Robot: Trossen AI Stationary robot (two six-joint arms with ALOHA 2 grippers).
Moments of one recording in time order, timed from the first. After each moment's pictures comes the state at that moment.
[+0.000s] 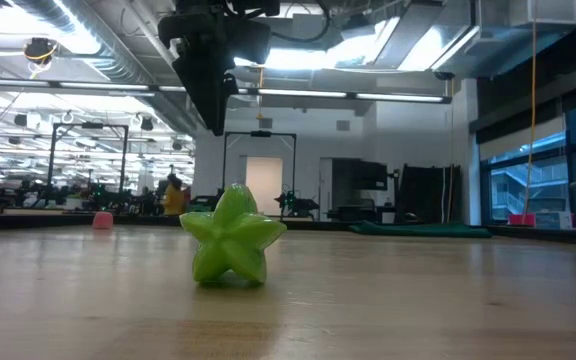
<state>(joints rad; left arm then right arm) 0.09 1.67 1.42 -1.09 -0.02 0.03 0.86 1.42 0.76 -0.76 -0.05 1.75</state>
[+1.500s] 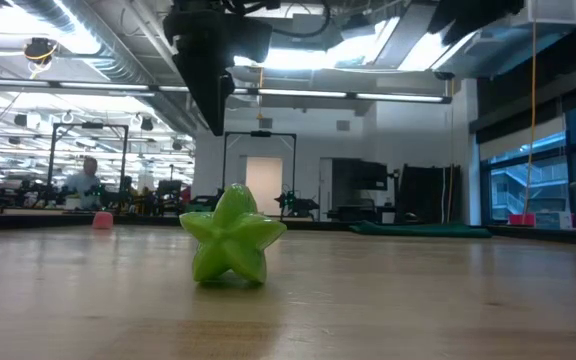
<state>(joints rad) 0.05 1.67 1.42 -1.08 -0.06 -0.08 0.32 1.19 1.29 -1.20 0.81 0.83</state>
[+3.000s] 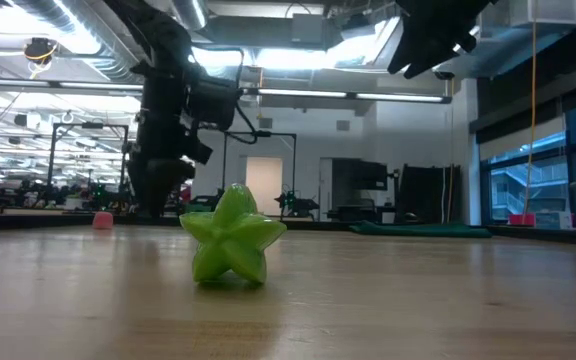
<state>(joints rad) 0.39 1.67 0.99 -0.91 -0.30 -0.38 0.05 1.20 1.11 -0.76 0.70 0.43</state>
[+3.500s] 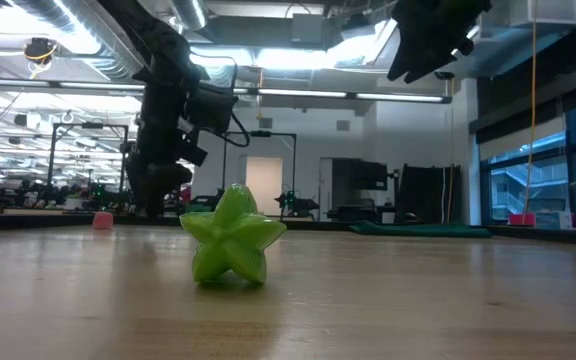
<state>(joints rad) 0.48 1.67 0.98 -0.90 -0.36 -0.33 -0.03 1.20 1.11 -0.75 0.70 0.38</state>
